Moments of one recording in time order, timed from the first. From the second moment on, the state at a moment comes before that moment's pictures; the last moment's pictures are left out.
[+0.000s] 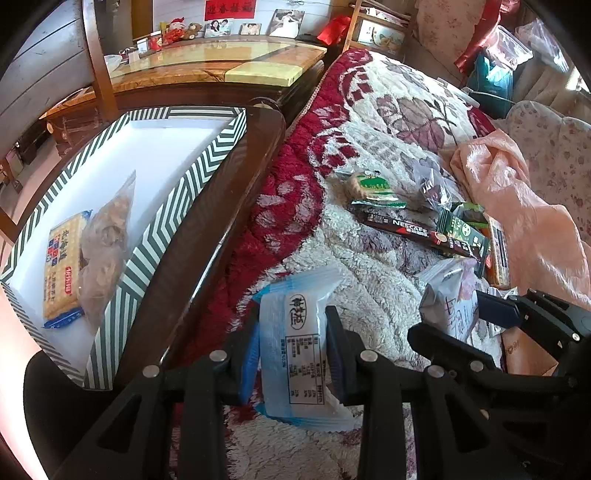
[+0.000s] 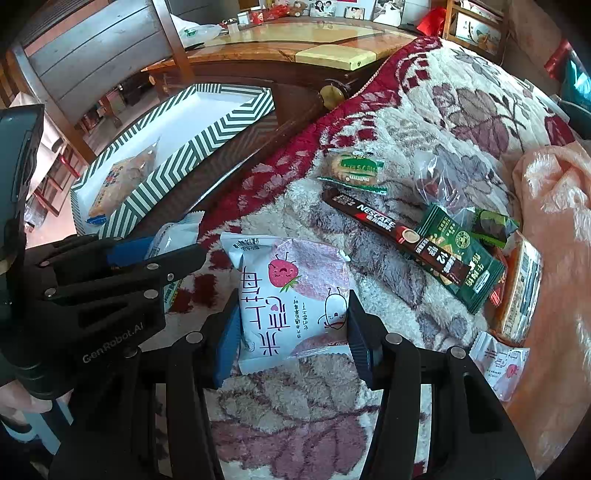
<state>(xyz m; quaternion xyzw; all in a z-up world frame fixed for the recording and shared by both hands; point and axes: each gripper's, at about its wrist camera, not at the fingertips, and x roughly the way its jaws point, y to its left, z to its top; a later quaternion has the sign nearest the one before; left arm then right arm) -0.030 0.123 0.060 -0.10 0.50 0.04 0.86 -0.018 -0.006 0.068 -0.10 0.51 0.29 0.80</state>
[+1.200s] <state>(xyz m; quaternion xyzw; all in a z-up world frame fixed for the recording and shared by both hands) -0.038 0.172 0.078 -0.12 0.46 0.10 0.87 -0.006 0.044 0.085 -0.13 0.50 0.32 0.80</state>
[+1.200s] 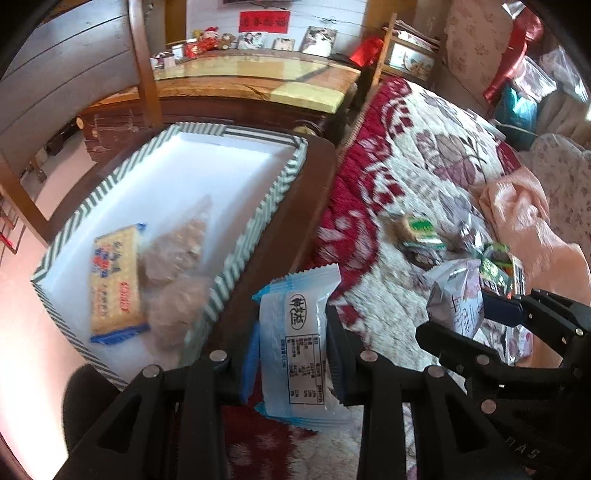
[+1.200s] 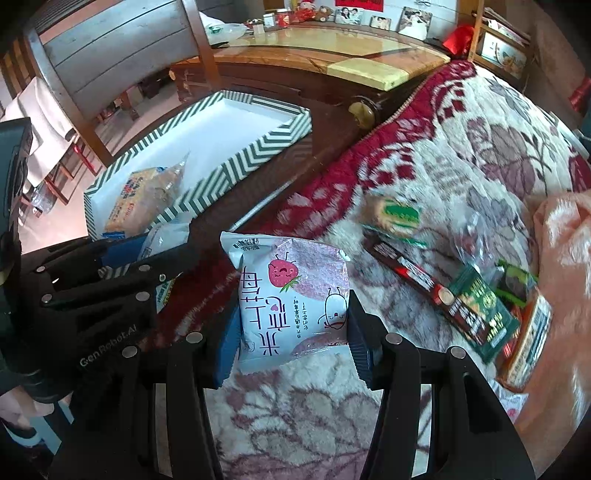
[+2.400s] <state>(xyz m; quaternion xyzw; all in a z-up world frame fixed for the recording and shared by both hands) -0.038 0.309 0.058 -0.22 0.44 0.22 0.84 0.034 0.221 0.085 -0.19 0.47 0.43 0.75</state>
